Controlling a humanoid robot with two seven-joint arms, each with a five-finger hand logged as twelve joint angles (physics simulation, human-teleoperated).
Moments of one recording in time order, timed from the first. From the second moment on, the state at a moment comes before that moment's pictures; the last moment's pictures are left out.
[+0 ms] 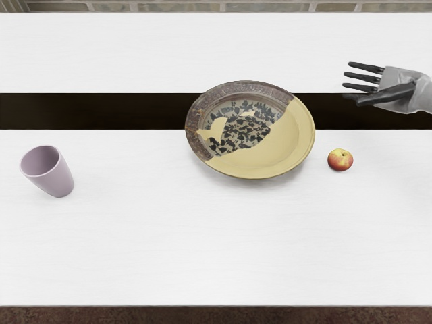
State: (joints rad) left arm -0.02 0.00 0.40 -0.16 0.02 -0.01 -0.04; right arm 0.99 -0.67 0.47 0.64 0.20 0.61 -0.37
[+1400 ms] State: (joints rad) left arm -0.02 0.00 0.40 -0.16 0.02 -0.01 -0.04; right arm 0.81 -0.98 0.34 1.65 -0.86 -0.30 -0.29
